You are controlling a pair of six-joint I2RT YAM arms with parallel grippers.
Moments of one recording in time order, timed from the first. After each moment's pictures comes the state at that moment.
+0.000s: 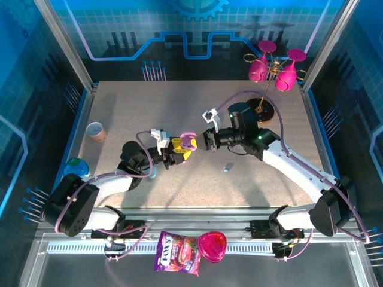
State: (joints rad) left arm -0.42 1.33 0.39 1.11 0.84 -0.32; right arm 0.59 1.33 1.11 -0.32 -0.72 0.33
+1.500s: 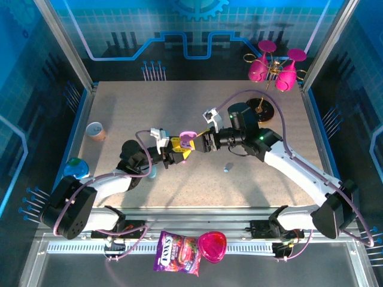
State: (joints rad) left arm -0.42 1.31 0.40 1.07 0.83 -0.32; right arm 0.62 1.29 1.13 -0.39 -0.62 0.31
